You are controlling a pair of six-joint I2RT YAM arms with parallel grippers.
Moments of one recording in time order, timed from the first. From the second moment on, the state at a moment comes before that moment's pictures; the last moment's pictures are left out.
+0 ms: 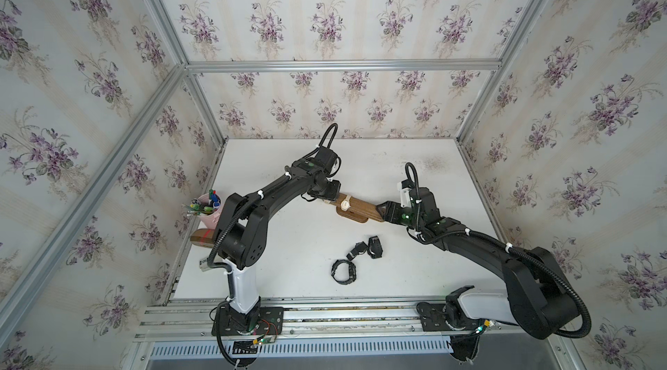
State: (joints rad) left arm -0.52 1.90 1.53 -0.78 0.08 -0.22; right arm 0.43 1.32 0.58 0.07 -0.24 0.59
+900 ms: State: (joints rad) left arm -0.53 1.92 1.56 -0.77 0.10 -0.20; right arm 0.53 1.20 0.52 -0.08 -0.15 0.65
